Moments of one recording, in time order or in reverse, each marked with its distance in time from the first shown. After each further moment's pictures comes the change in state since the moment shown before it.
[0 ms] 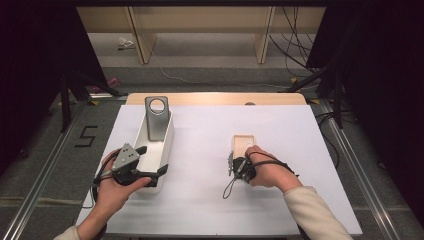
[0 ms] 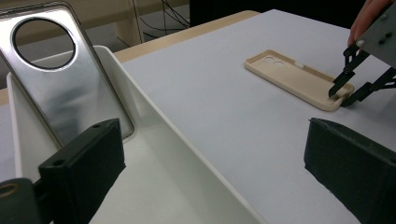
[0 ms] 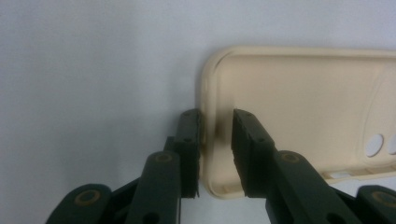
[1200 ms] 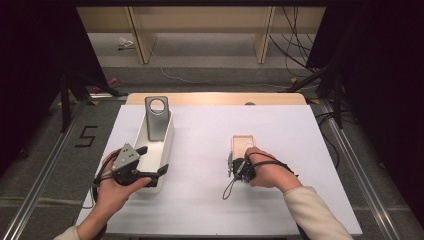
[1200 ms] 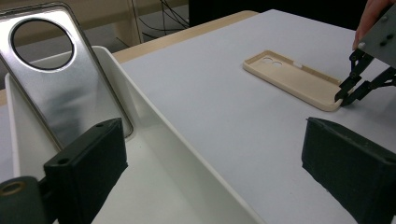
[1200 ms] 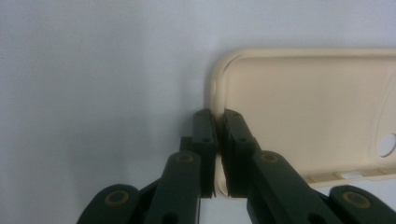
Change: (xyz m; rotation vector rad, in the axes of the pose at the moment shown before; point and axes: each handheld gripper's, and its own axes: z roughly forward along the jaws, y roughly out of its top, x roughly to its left) left arm 0.000 0.000 0.000 0.000 -0.003 0.004; right arm 0.002 0.001 -0.001 0.000 0.028 -0.012
